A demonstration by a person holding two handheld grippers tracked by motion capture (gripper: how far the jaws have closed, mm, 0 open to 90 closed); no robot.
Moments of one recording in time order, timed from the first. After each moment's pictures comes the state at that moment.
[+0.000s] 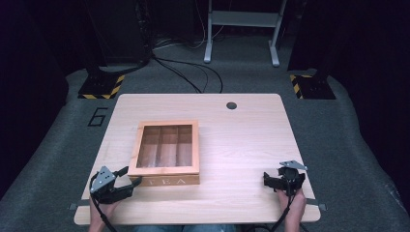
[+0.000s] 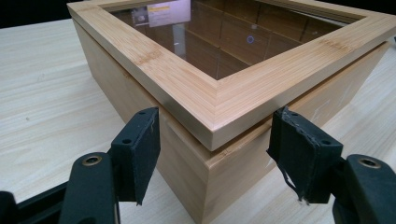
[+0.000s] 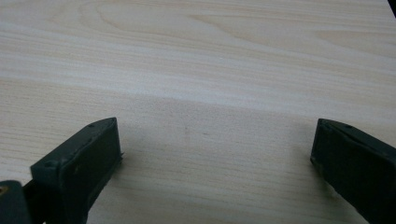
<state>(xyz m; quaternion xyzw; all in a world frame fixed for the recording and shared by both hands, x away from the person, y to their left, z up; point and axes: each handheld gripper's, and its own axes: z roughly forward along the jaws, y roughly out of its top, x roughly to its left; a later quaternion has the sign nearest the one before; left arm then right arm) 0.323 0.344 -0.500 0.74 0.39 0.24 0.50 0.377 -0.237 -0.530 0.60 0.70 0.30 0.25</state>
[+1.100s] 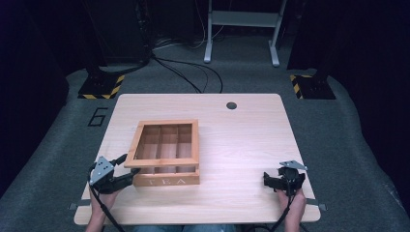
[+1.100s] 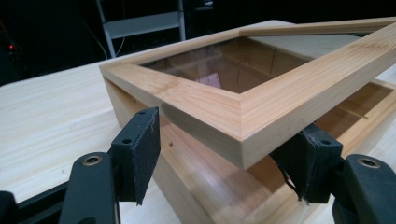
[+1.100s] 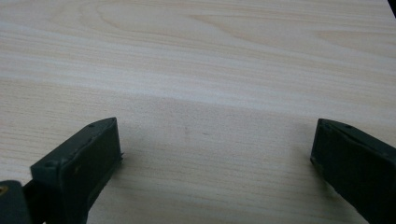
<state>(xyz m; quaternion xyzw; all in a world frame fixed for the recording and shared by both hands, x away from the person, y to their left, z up) 0.341 0.341 -0.472 0.72 0.37 0.30 0.51 0.377 -0.237 -0.530 0.60 0.70 0.30 0.25</state>
